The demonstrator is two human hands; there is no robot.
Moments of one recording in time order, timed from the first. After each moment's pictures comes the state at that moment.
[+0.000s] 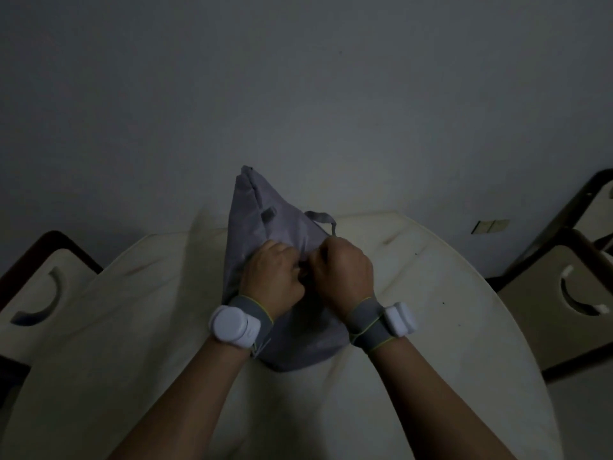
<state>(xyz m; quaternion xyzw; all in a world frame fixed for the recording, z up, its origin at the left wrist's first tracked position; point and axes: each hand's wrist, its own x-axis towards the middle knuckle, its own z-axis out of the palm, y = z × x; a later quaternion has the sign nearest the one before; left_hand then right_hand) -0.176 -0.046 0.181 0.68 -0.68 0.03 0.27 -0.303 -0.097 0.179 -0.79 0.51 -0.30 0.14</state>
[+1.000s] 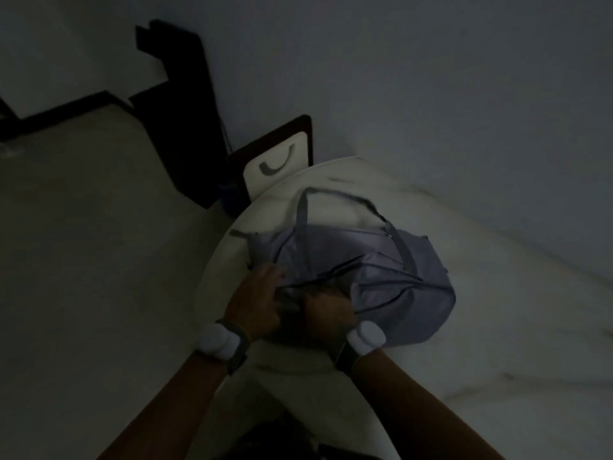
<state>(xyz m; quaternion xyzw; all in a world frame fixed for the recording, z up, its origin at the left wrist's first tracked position) -0.033 0.258 0.040 0.89 -0.33 -0.11 0.28 -0.103 0.109 0.023 -0.99 0.08 0.11 0.08</state>
